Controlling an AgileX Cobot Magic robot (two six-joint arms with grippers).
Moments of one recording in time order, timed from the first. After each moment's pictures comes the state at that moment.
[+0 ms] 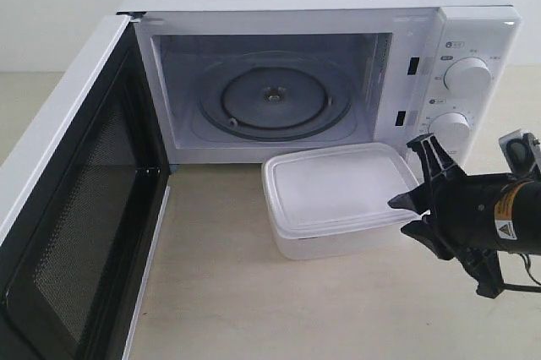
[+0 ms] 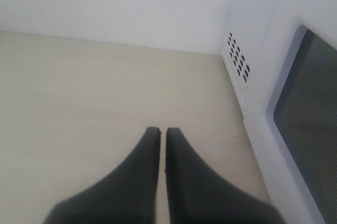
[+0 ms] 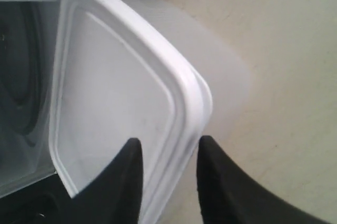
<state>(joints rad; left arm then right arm) 0.05 0.00 0.00 -0.13 0.29 0.04 0.29 1.55 -0.45 -0.68 -0.32 1.96</state>
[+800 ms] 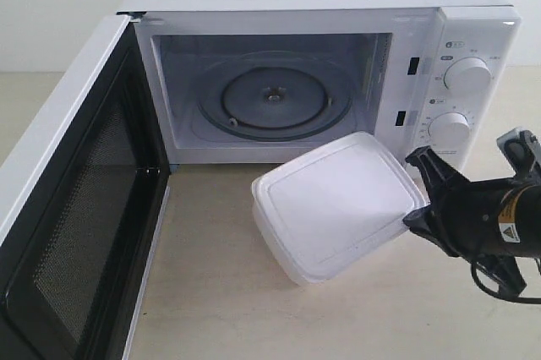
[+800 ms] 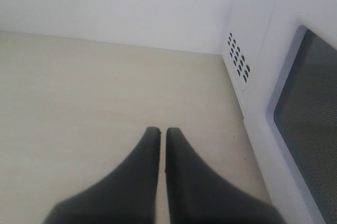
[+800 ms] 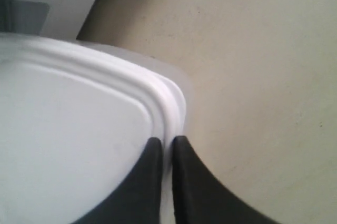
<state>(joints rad) 0.05 0.00 0.00 -0.13 0.29 0.04 0.29 1.55 -0.45 -0.65 -0.24 1.77</state>
